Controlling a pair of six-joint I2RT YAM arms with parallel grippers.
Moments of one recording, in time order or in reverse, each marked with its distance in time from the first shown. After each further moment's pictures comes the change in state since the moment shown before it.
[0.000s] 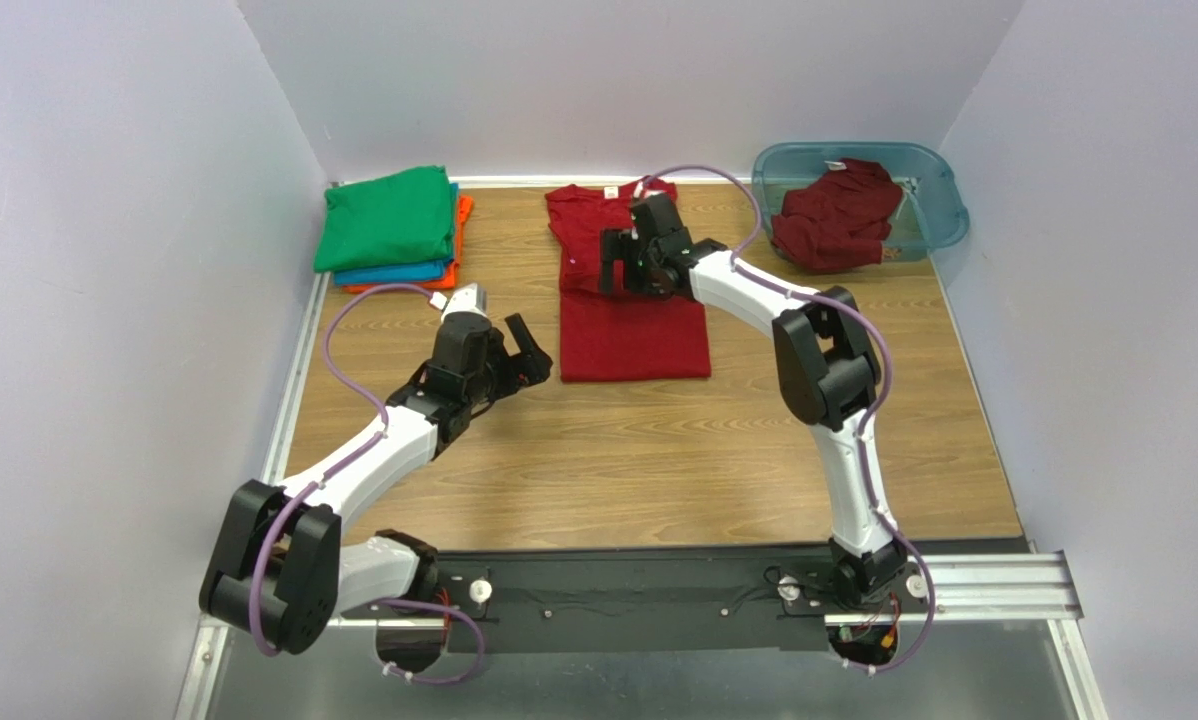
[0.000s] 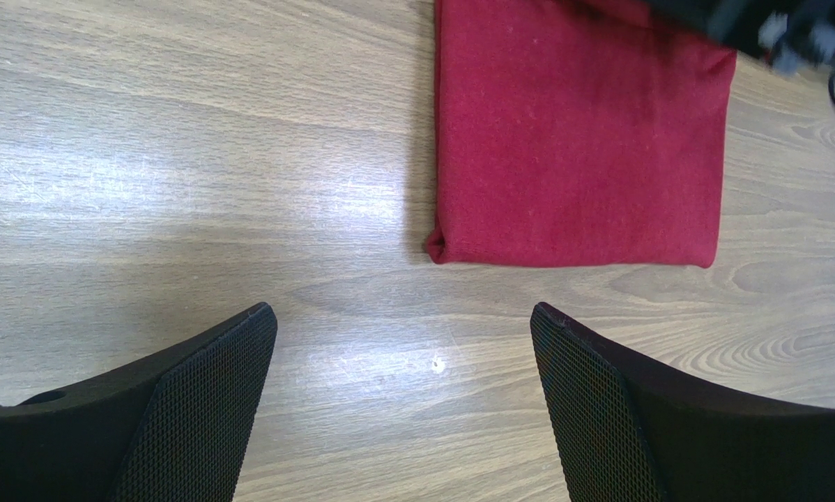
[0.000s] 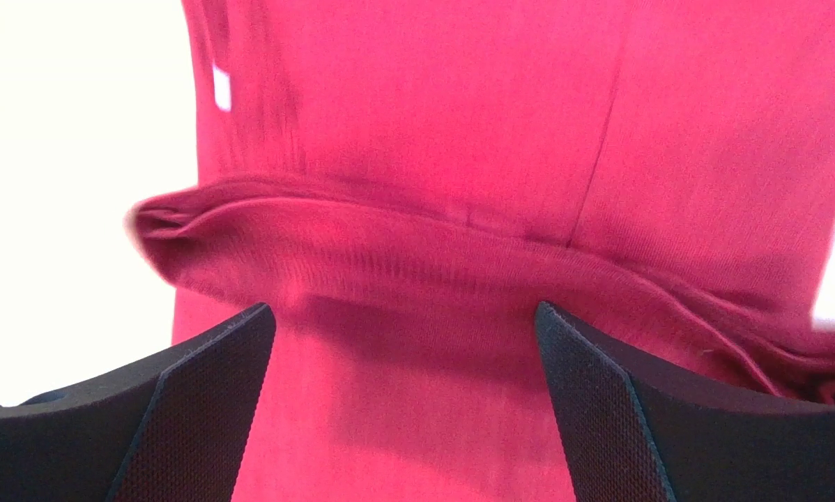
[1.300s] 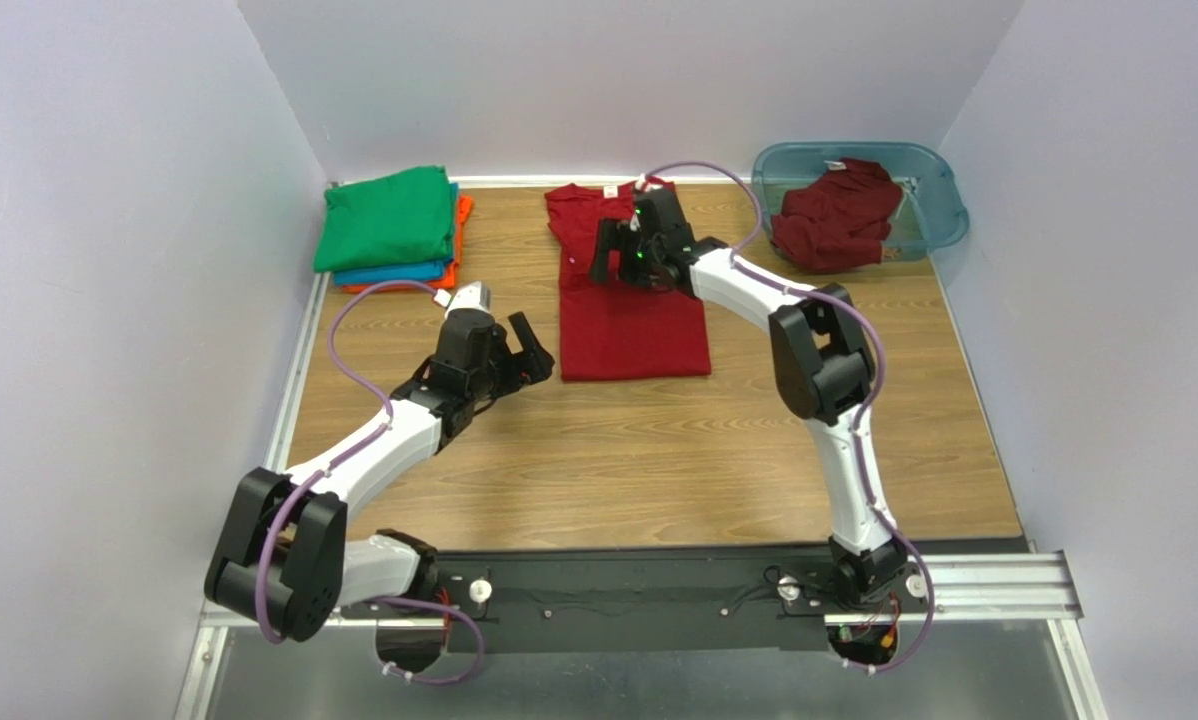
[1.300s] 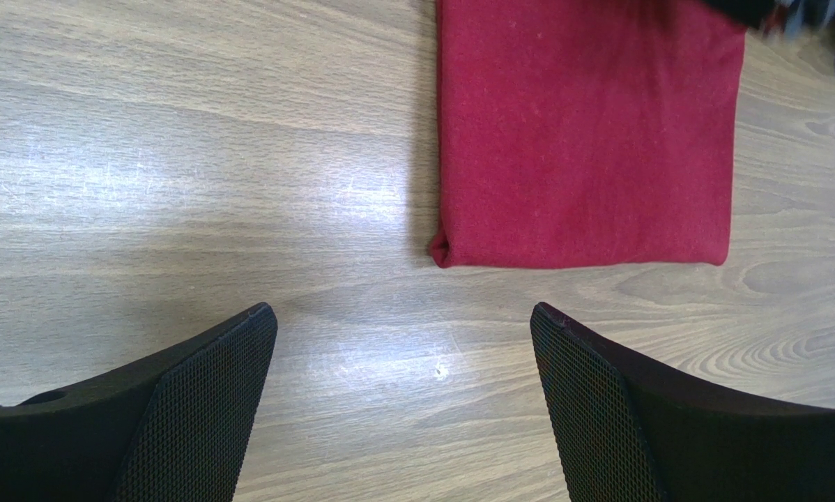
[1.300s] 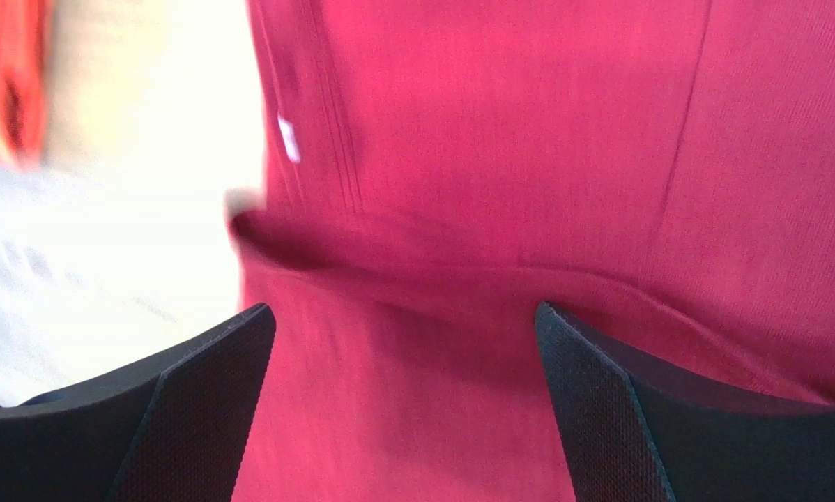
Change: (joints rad) left arm 0.000 0.039 0.018 0.005 0.004 0.010; right arm -0.023 0.041 0.018 0.099 -0.103 0.050
